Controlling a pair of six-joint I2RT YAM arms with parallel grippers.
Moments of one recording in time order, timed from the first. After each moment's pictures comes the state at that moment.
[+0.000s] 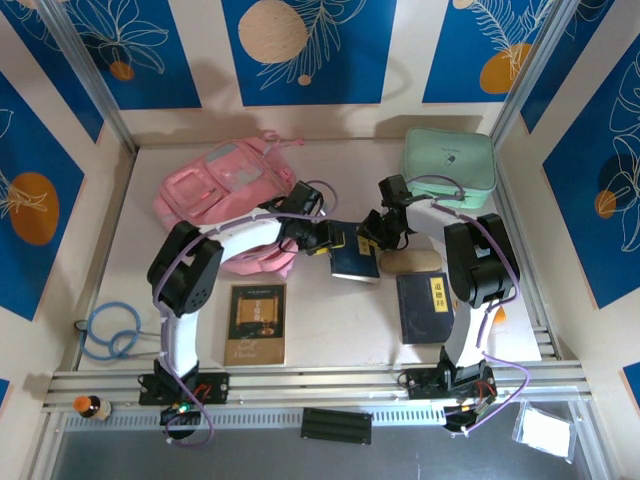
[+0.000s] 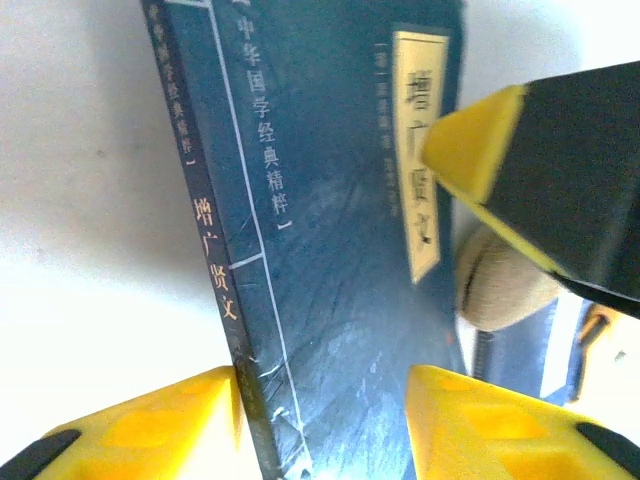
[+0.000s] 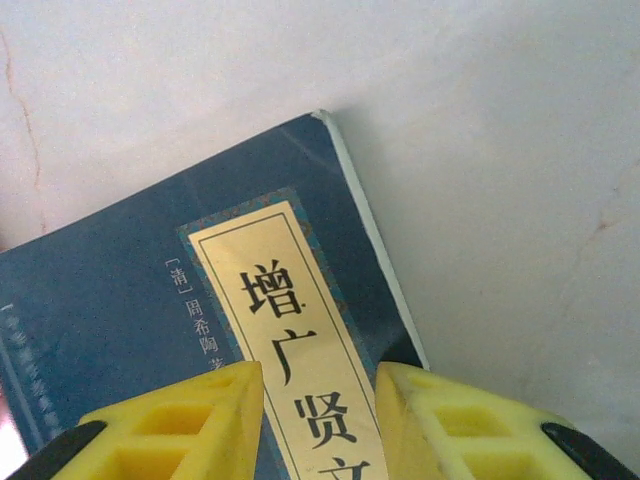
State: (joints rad) left arm -0.66 1.97 1.38 -0.38 0.44 -0.79; right arm 0.29 1.88 1.18 -0.50 -0.31 0.77
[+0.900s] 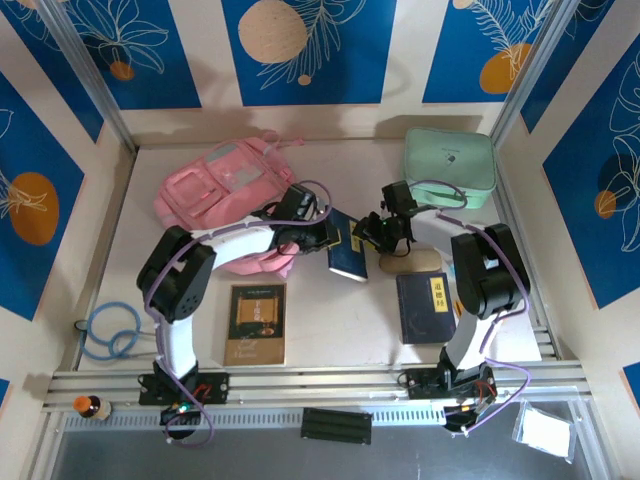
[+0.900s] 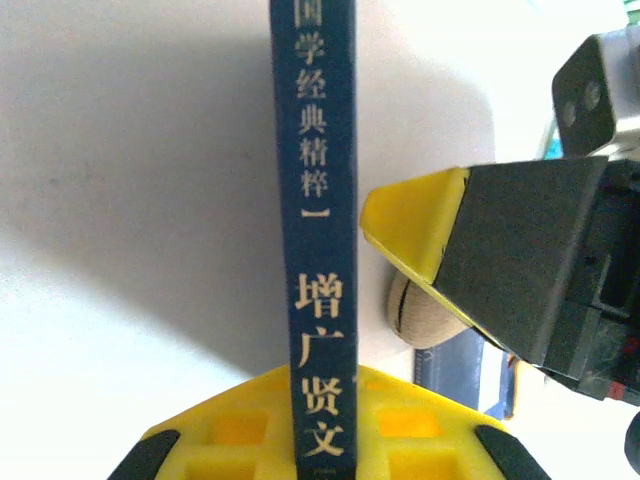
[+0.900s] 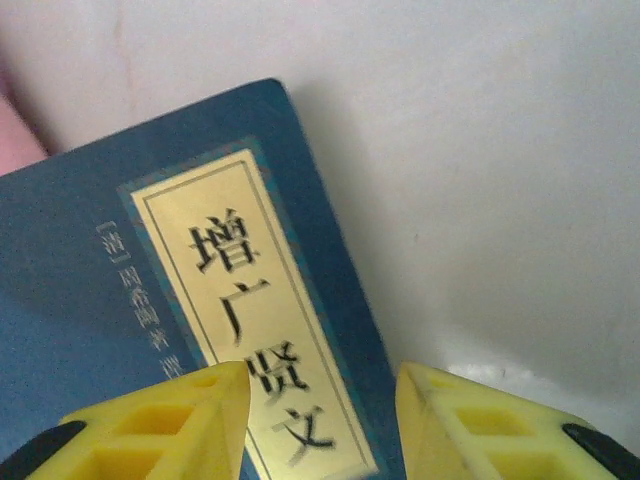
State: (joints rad) left arm -0.64 1.89 1.25 -0.18 0.44 -0.89; right arm 0.29 1.75 1.03 -0.33 -0.39 0.82
